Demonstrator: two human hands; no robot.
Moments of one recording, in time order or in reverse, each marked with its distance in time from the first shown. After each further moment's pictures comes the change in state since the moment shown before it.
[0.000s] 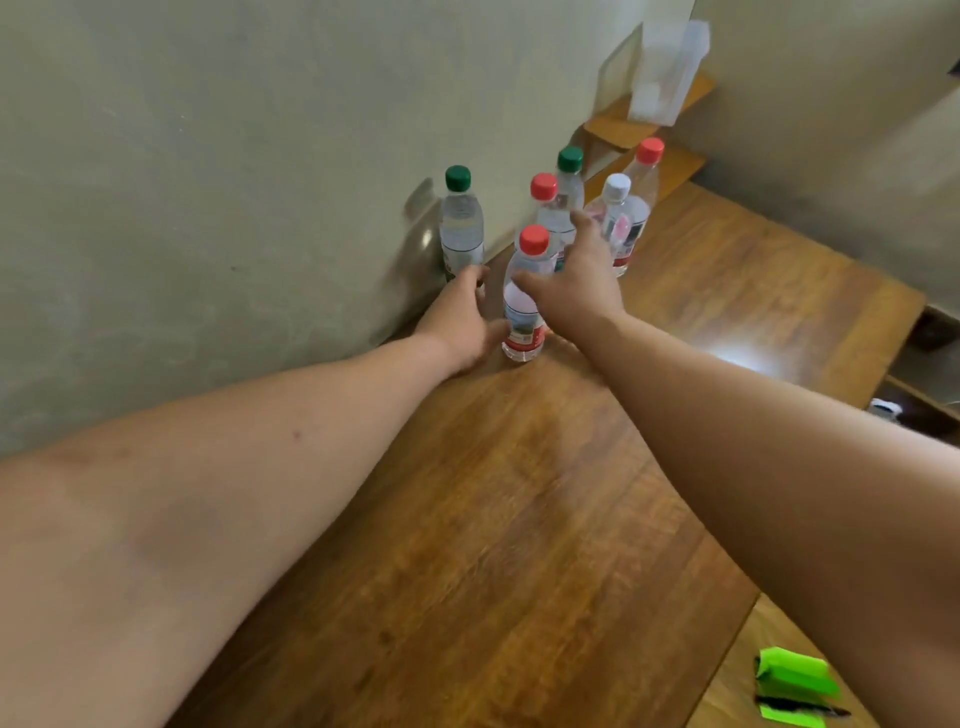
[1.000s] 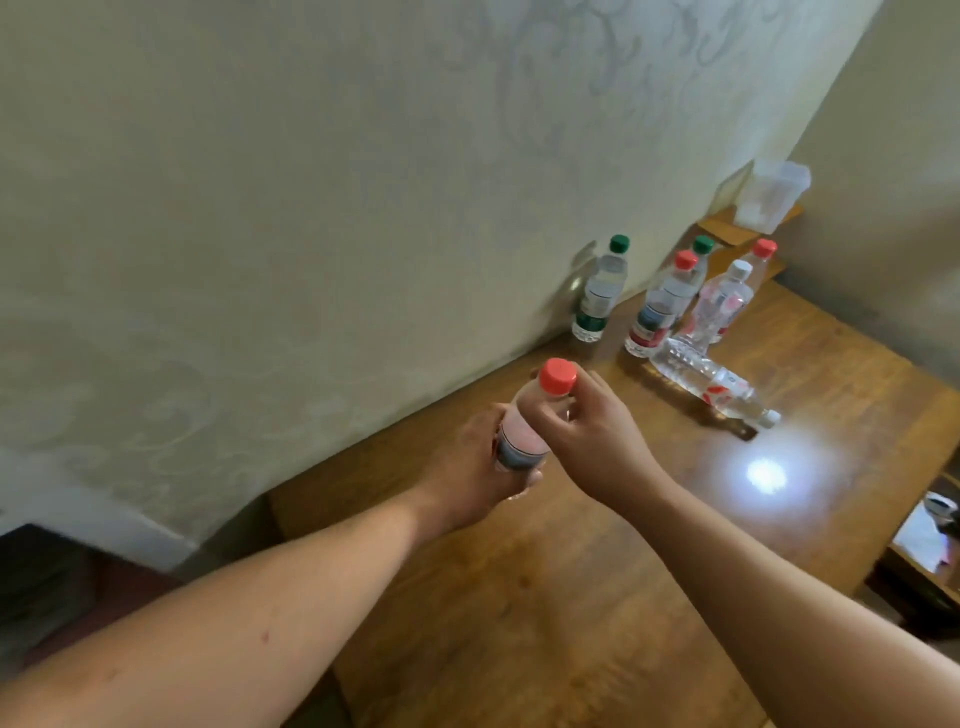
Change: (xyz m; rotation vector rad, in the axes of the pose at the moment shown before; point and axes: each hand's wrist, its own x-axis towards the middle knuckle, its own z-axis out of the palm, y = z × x) left_hand -0.255 -0.135 -0.090 -0.117 0.071 0.069; right_hand -0.263 -0.113 0.072 -0.026 -0.276 -0.250
